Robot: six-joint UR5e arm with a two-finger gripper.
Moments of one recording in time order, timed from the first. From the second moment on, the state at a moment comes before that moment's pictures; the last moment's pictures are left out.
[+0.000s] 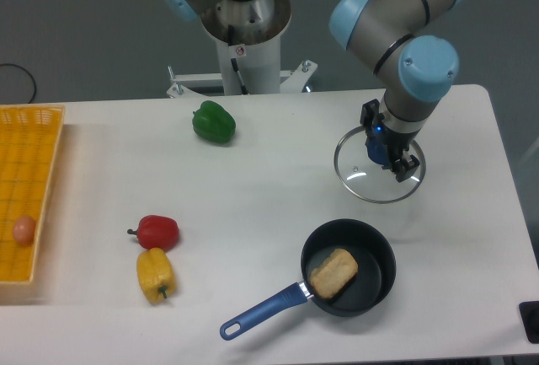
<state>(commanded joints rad) 2.75 -1.89 -1.62 -1.30 1.60 1.79</state>
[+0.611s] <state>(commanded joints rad) 2.75 -1.89 -1.62 -1.30 1.60 1.78</state>
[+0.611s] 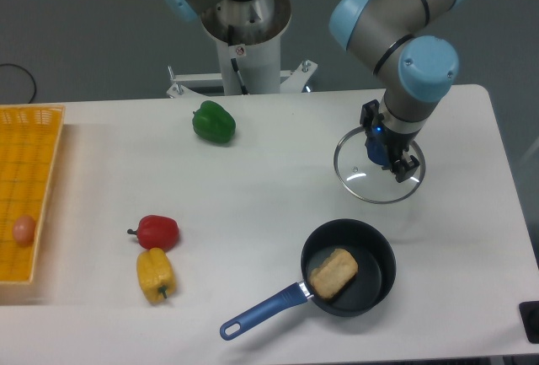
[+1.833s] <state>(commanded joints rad) 2.62 -1.97 -1.46 -1.34 1.60 1.57</state>
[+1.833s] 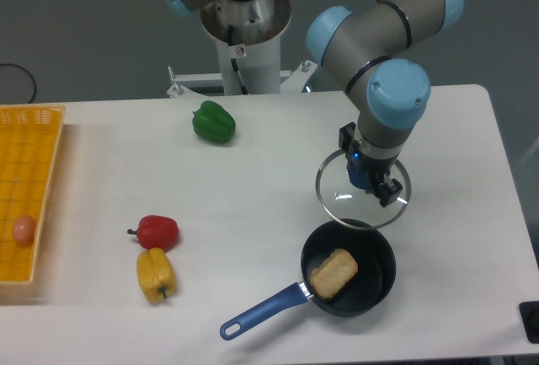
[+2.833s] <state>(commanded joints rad) 2.57 -2.08 -1.34 -1.34 1.57 1.49</state>
